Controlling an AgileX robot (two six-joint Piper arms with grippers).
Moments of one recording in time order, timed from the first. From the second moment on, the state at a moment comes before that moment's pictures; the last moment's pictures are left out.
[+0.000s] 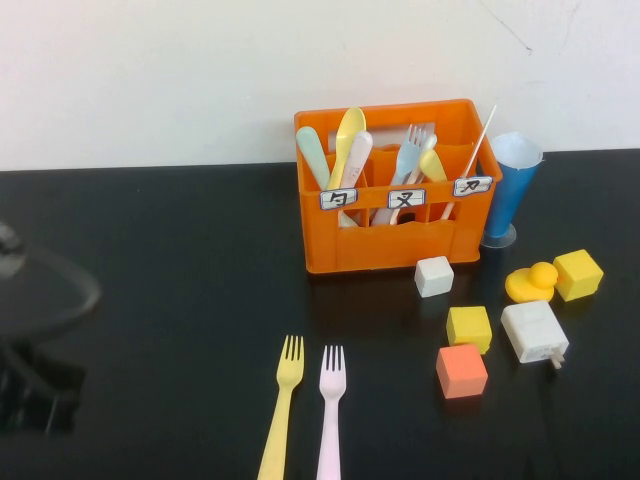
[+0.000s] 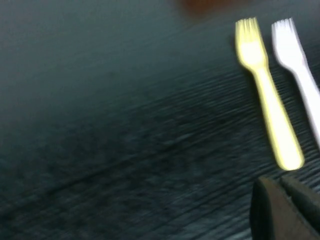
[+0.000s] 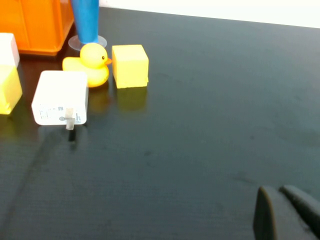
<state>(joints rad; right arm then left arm) 0.01 -0.01 0.02 -0.05 0.42 -0.05 -0.04 0.90 -0.81 -0.42 1.02 0.38</state>
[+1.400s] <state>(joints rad) 0.01 -0.01 0.02 -0.05 0.42 -0.06 -0.67 1.83 -1.24 -0.01 0.95 -0.26</state>
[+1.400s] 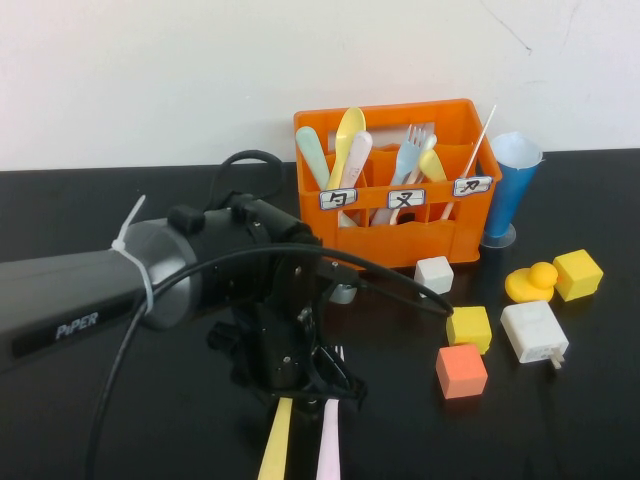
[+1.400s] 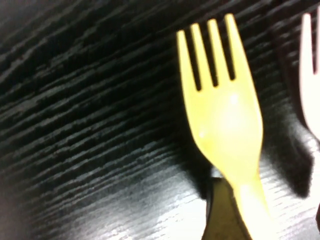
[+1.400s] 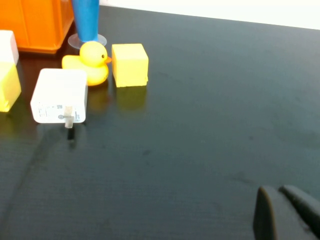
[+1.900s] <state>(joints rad) 0.01 -0.01 0.02 -0.05 0.42 -0.07 -0.67 1.86 -1.25 0.00 0.94 -0.30</state>
